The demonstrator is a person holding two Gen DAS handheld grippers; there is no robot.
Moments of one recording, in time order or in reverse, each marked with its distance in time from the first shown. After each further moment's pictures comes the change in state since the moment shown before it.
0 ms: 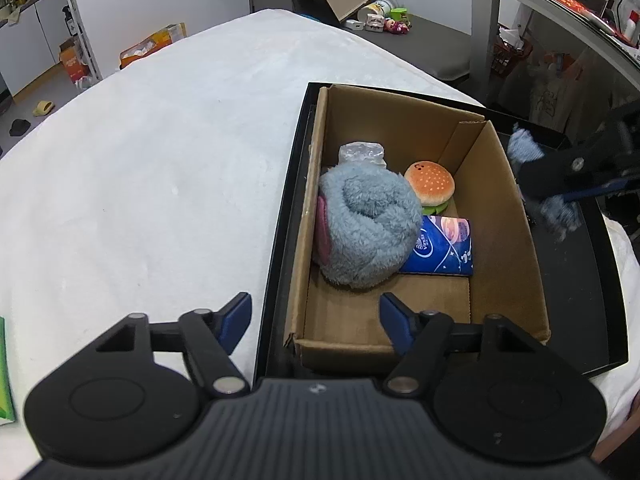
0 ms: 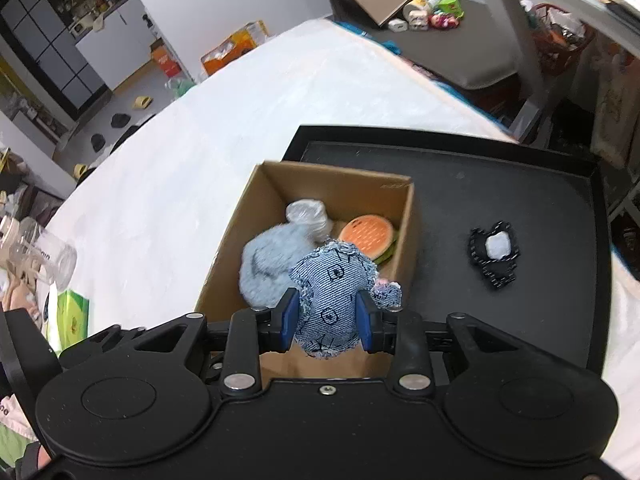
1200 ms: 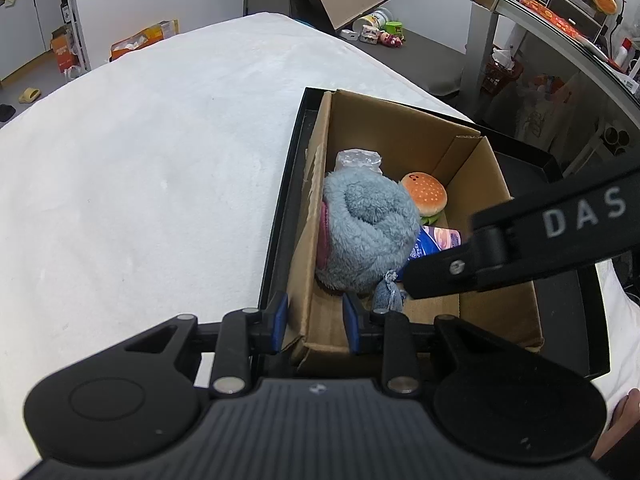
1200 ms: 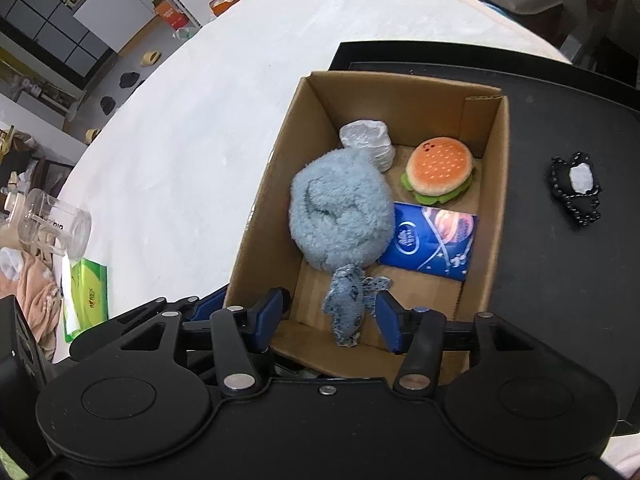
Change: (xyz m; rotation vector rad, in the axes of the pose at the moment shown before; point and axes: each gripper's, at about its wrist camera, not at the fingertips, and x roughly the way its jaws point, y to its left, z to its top) left arm 0.003 0.019 -0.004 -0.052 -0.027 -0.090; right arm 0.047 0.034 -0.016 0.049 0.173 0.067
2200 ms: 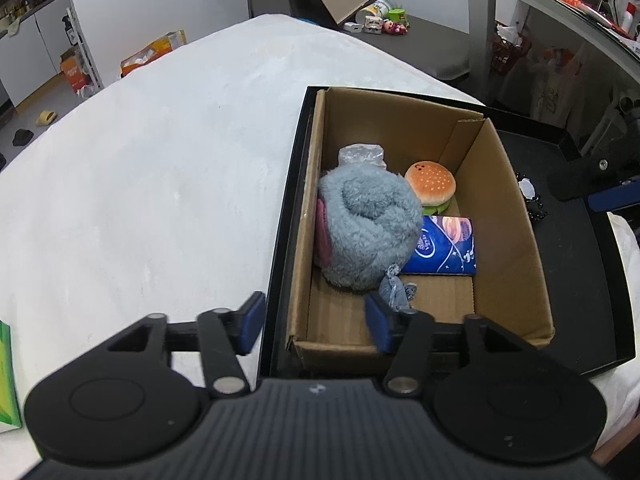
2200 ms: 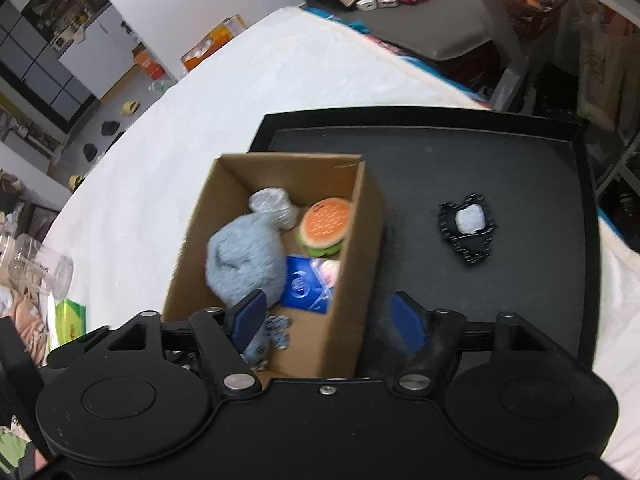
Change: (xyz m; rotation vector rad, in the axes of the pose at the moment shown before) left arm -0.001 -0.022 0.000 0.073 0.019 0.108; right arm -0.055 -0.079 0.005 0.037 -0.145 -0.051
